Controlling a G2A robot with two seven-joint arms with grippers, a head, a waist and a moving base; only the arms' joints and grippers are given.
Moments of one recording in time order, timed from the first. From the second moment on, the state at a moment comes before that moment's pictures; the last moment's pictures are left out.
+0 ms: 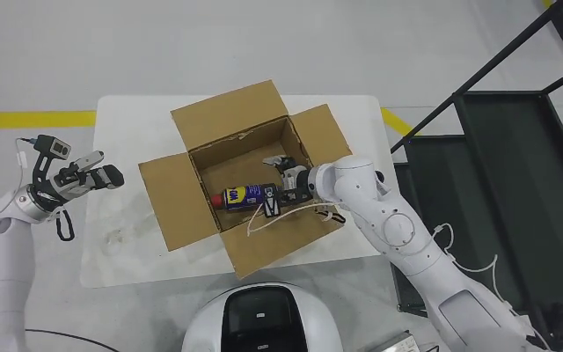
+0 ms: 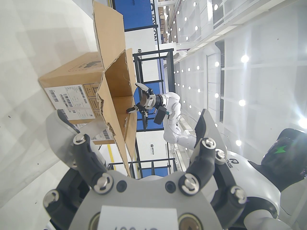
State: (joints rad) left arm 1.00 -0.98 -1.65 -0.98 -0.49 -0.36 -1.44; right arm -0.98 -1.19 1.01 -1.59 -1.97 -0.95 0.11
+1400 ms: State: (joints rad) left arm 1.00 -0.98 -1.65 -0.98 -0.49 -0.36 -1.44; right arm -1.04 -1.14 1.04 -1.61 -2.09 -0.83 0.20
